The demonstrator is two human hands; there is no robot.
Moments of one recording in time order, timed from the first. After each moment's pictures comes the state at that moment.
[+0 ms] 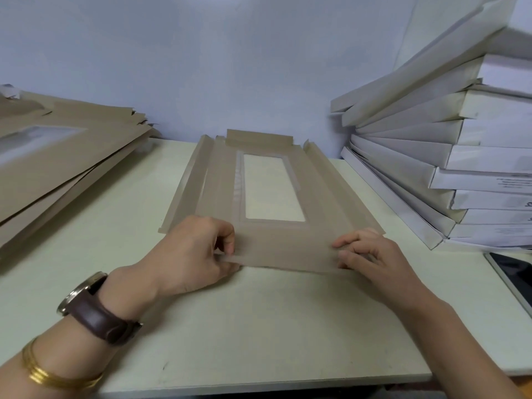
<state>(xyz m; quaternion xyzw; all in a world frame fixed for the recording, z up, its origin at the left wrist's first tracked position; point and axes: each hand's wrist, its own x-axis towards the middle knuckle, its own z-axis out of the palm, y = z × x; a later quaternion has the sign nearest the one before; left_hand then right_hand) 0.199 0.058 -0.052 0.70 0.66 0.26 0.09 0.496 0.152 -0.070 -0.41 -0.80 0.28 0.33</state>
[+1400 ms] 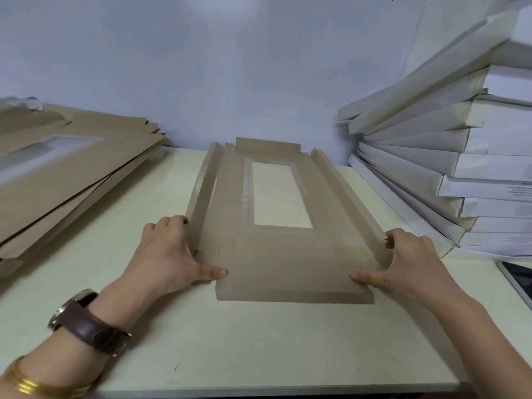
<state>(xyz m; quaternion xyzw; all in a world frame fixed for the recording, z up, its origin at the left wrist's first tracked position) 0.166 0.051 -0.069 0.52 0.81 0.25 0.11 0.514 0.171 -0.059 -0.64 -0.75 0.07 0.15</state>
